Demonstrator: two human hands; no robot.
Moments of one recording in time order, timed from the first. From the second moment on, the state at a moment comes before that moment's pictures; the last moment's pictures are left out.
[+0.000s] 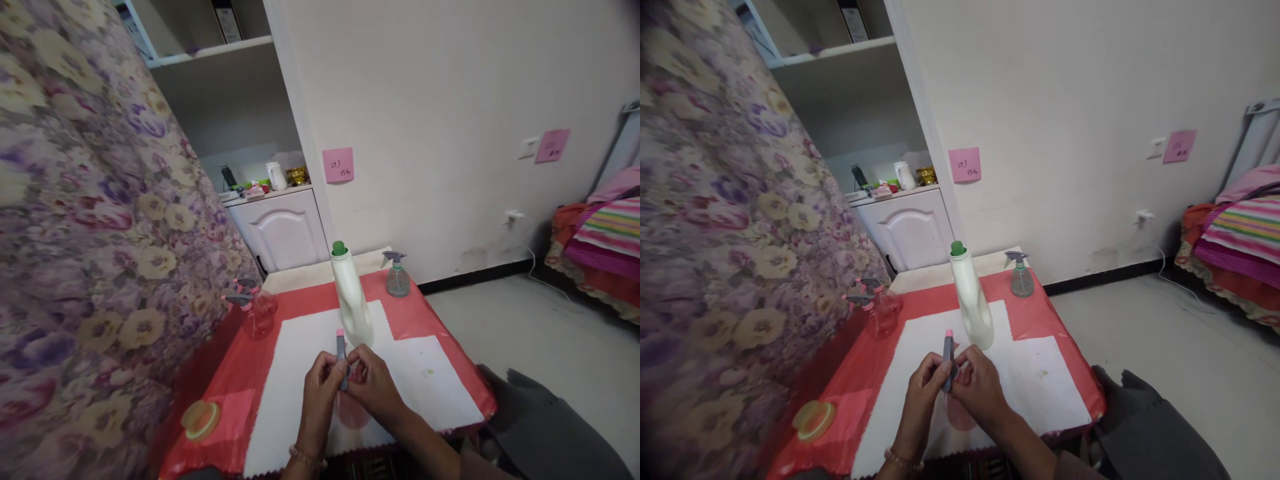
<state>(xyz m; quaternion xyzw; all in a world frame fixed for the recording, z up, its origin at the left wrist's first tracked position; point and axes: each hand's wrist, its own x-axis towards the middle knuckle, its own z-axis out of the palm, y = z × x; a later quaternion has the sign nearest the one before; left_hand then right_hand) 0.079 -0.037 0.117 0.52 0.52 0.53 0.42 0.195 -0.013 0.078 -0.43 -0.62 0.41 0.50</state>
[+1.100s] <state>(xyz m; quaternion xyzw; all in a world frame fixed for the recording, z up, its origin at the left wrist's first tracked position) 0.076 -0.036 0.108 0.54 0.54 0.52 0.39 0.208 -0.006 0.078 -0.35 -0.67 0.48 0.46</state>
